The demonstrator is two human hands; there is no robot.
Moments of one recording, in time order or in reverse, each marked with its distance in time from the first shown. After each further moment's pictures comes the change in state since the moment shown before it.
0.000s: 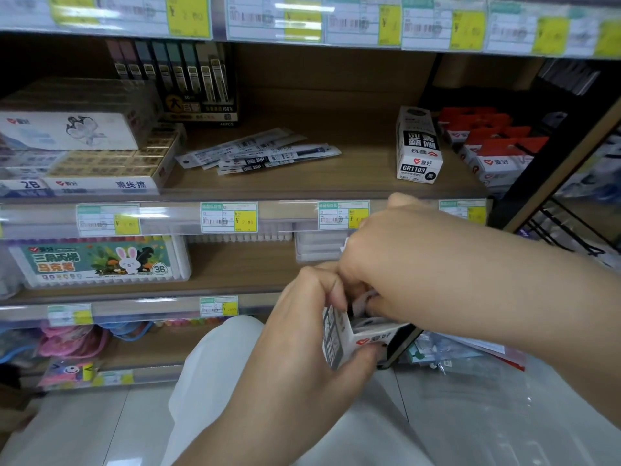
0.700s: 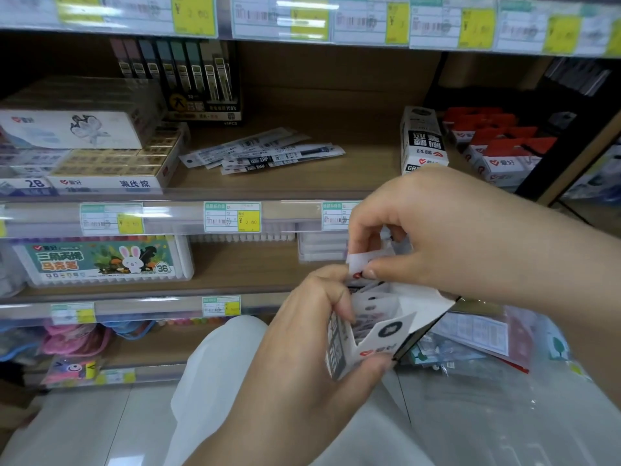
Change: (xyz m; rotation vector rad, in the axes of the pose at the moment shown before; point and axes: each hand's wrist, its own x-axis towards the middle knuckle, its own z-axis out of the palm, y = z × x) left_hand -0.003 0.000 -0.002 -0.014 -0.011 0.007; right_hand -0.017 0.015 -0.020 0.315 0.180 0.123
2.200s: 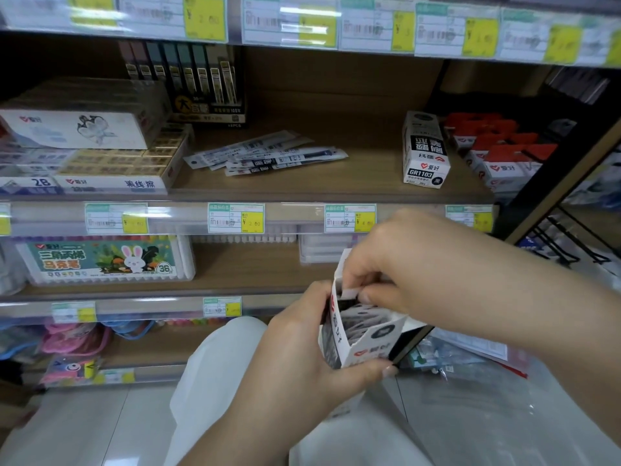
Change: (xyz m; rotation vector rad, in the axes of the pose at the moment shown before) left_hand 0.004 -0.004 -0.004 -0.019 -0.161 -0.285; right_hand 0.002 -0.013 0.014 -0.085 -0.196 0.038
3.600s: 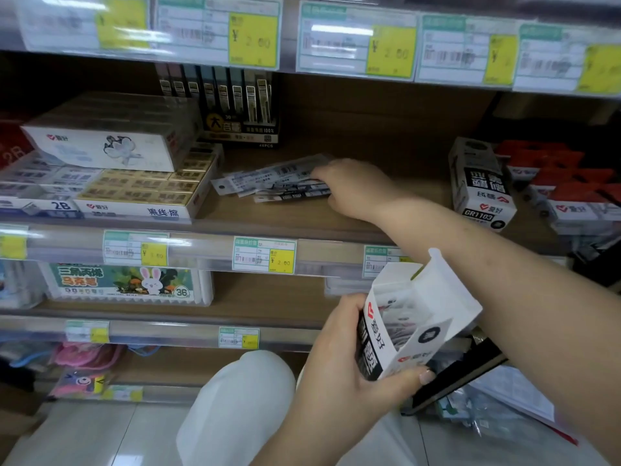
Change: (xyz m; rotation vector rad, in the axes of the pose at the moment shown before) left_hand 0.056 -0.042 0.020 -0.329 0.086 0.010; right_hand 0.232 0.093 0.027 -0.131 0.332 0.031
